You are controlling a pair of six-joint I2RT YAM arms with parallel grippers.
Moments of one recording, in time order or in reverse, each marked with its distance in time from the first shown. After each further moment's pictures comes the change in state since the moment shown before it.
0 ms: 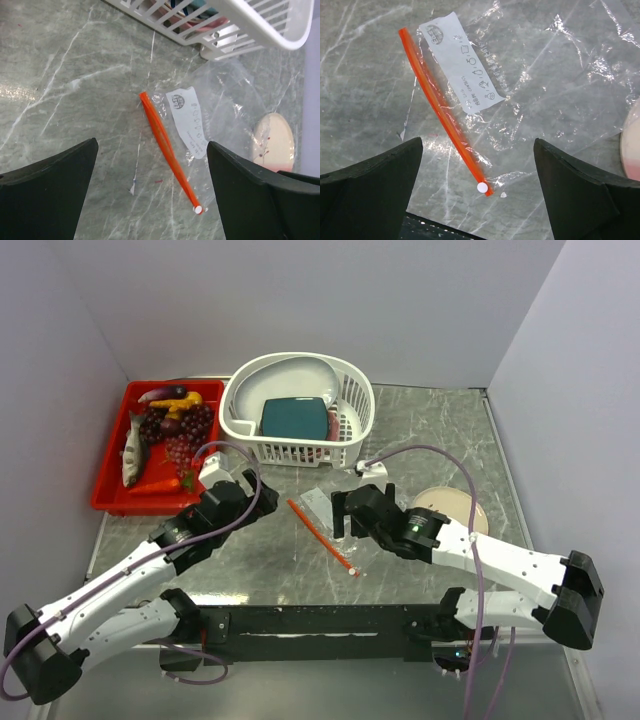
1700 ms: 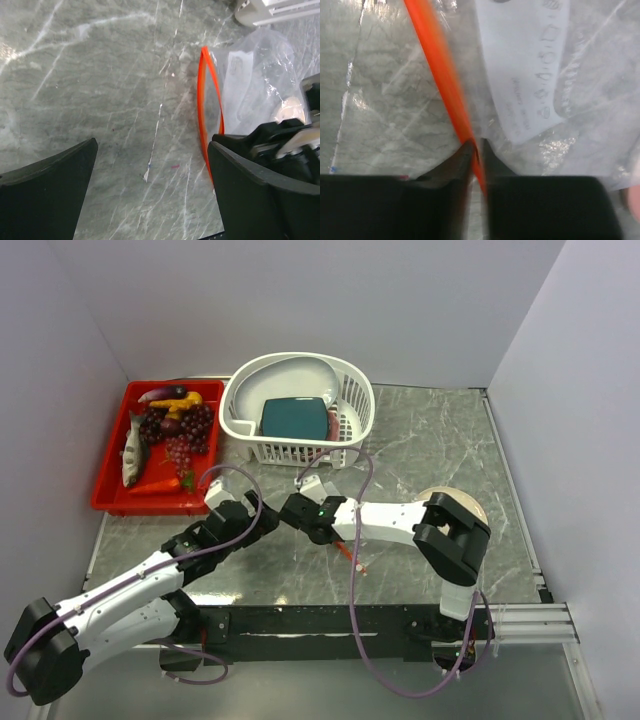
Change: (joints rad) left arm 0.008 -0.001 -0.232 0.153 0.092 -0.132; right arm 0.064 0.689 0.305 -0.099 0.097 -0.069
